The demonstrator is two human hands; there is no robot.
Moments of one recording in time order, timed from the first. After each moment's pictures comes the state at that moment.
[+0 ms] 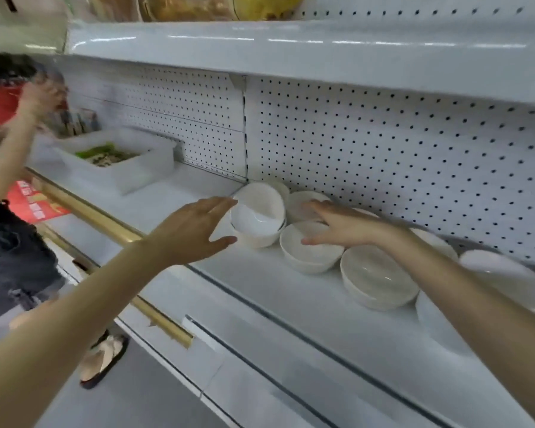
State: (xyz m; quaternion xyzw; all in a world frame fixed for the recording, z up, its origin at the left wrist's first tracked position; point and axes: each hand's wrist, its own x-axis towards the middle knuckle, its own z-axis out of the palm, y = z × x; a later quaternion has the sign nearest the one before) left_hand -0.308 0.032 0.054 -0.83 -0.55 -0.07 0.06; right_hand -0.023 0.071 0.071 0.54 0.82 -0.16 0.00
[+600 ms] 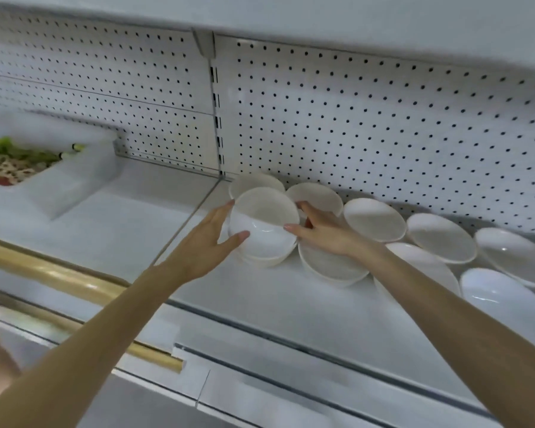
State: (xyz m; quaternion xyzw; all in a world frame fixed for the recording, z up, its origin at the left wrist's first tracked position) left_hand -0.335 0.150 -0.010 -0.79 -0.50 -0.21 -0.29; right_hand -0.093 0.128 0.023 0.67 0.68 -0.28 -0.12
